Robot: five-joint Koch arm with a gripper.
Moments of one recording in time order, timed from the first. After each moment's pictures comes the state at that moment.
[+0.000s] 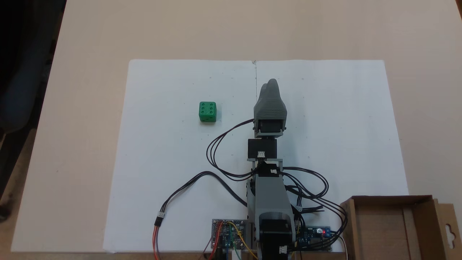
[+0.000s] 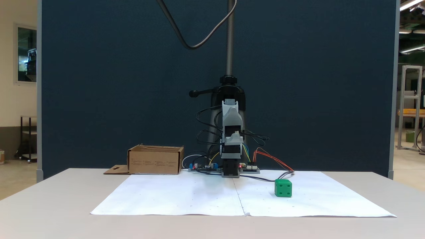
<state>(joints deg) -0.1 129.4 152.3 -64.0 3.8</state>
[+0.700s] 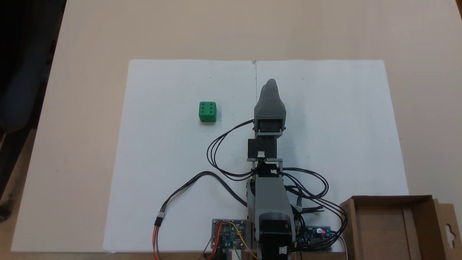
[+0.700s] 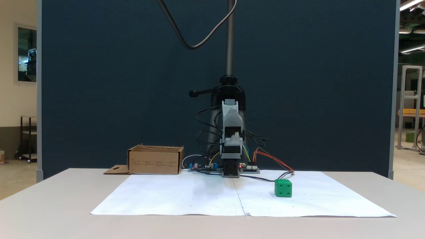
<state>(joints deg) 0.0 129.4 152.3 -59.7 2.4</state>
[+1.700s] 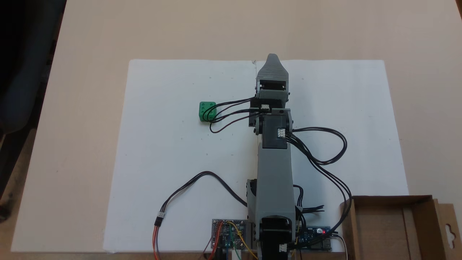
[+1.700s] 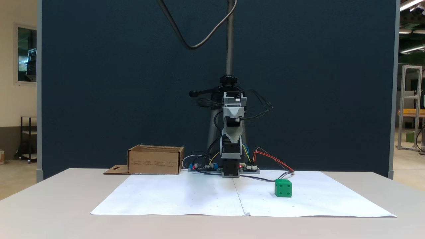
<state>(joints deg) 0.0 128.4 92.1 45.4 2.5</state>
